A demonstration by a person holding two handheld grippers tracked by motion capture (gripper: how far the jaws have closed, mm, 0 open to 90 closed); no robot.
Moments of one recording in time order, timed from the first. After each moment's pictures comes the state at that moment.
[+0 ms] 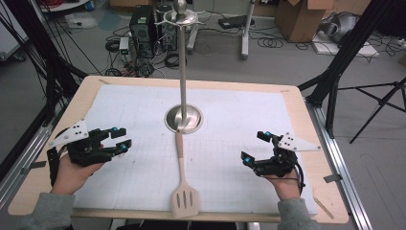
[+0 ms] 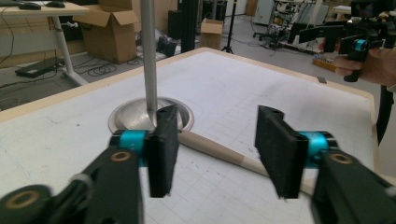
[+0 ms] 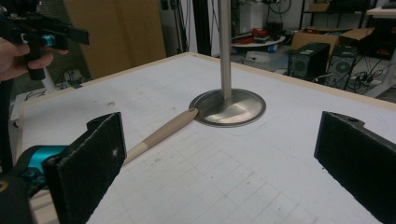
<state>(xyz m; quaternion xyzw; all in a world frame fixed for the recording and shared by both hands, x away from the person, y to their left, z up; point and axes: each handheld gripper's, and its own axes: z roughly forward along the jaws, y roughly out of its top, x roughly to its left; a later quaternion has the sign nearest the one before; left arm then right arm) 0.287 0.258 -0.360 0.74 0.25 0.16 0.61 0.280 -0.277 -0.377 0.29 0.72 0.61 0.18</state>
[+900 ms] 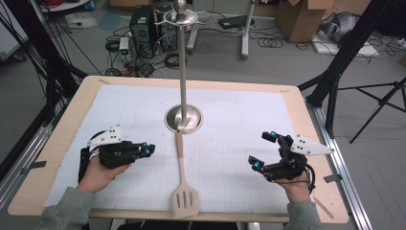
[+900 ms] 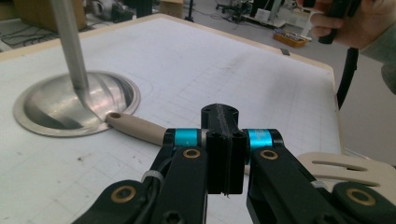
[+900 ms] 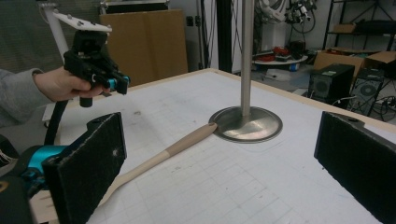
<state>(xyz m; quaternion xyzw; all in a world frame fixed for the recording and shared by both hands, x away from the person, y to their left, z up) 0.302 0.200 -0.390 0.78 0.22 0.07 0.58 0.269 -0.294 -0.364 0.24 0.71 0.64 0.16</state>
